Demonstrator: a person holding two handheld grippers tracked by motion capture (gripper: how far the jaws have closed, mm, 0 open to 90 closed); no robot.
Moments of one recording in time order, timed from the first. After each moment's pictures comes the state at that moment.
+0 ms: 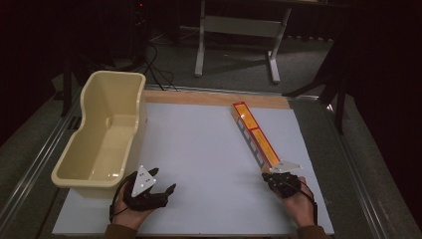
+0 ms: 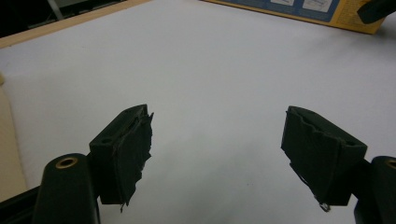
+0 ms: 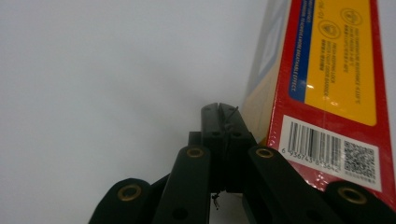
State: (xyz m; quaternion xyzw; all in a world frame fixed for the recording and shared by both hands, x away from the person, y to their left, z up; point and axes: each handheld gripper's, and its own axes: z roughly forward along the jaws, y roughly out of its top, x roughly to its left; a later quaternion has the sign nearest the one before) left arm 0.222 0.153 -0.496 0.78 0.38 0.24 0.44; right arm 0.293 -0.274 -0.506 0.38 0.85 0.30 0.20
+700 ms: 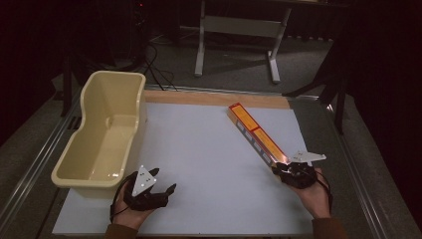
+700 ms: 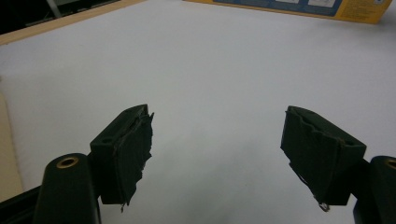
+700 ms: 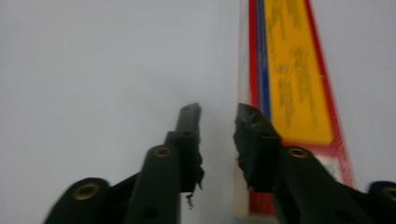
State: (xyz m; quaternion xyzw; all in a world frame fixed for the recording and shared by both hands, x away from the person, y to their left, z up) left arm 0.222 0.152 -0.496 0.78 0.38 0.23 0.44; right arm 0.313 -0.311 -0.475 0.39 0.83 0.35 0.18
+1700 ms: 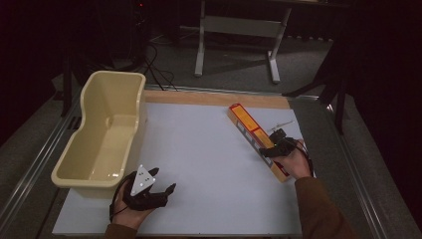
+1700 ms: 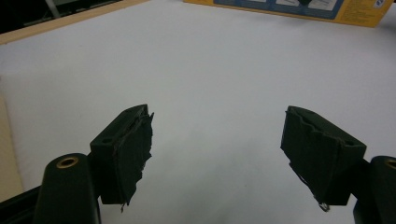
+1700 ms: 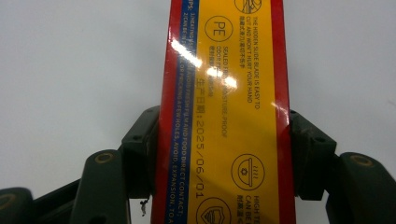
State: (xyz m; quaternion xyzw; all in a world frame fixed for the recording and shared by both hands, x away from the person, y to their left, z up) left arm 0.222 0.154 -0.496 0.78 0.38 0.23 0.44; right arm 0.417 -0.275 -0.492 0.44 0.86 0.22 0.15
